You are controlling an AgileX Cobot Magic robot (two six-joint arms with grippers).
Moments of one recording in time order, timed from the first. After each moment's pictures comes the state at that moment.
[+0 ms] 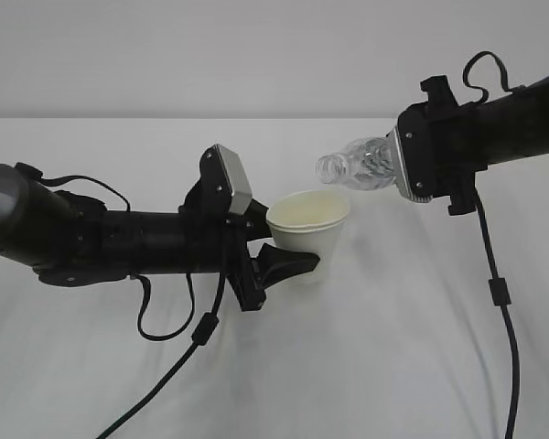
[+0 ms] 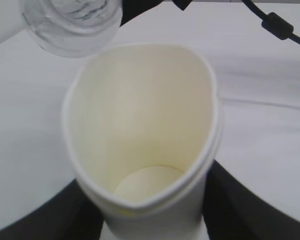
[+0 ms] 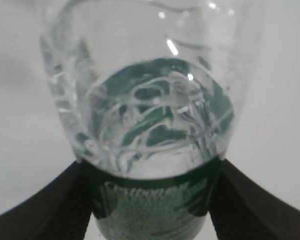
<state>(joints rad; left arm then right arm) -0.48 2.14 -1.01 0.98 -0.93 -0.37 0.15 1.86 -1.14 -1.84 -0.22 0.19</state>
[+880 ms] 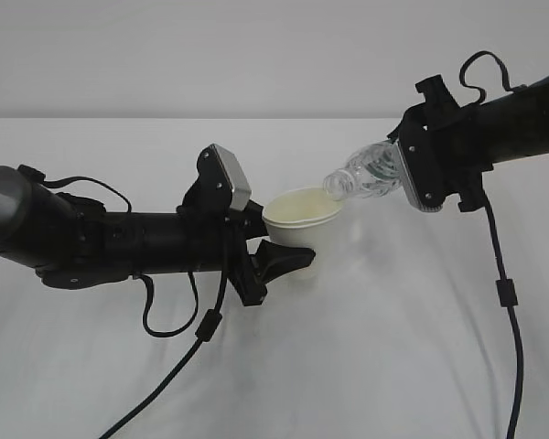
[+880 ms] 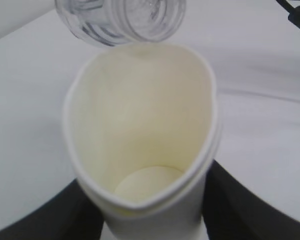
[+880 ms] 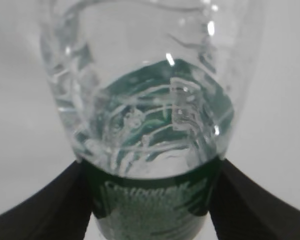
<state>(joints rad) -0.48 2.15 -1.01 0.92 -0.90 -0.37 0.15 1.86 -1.14 -1.84 -0.19 0.03</state>
